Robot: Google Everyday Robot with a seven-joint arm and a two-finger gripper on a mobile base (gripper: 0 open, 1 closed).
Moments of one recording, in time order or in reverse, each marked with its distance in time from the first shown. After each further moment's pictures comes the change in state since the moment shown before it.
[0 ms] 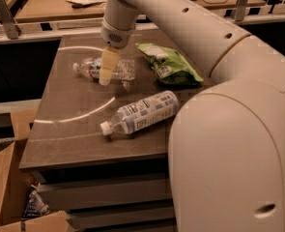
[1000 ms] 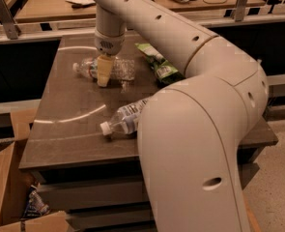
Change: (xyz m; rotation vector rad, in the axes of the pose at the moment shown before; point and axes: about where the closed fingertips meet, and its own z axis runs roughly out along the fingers) arm -0.001 -0.008 0.043 -0.040 0.125 0.054
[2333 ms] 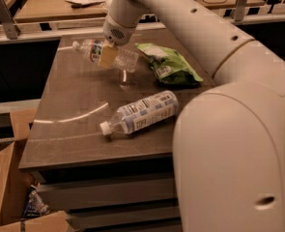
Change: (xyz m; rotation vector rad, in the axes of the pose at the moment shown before) arm -0.005 0.000 -0.050 0.017 -0.252 0.002
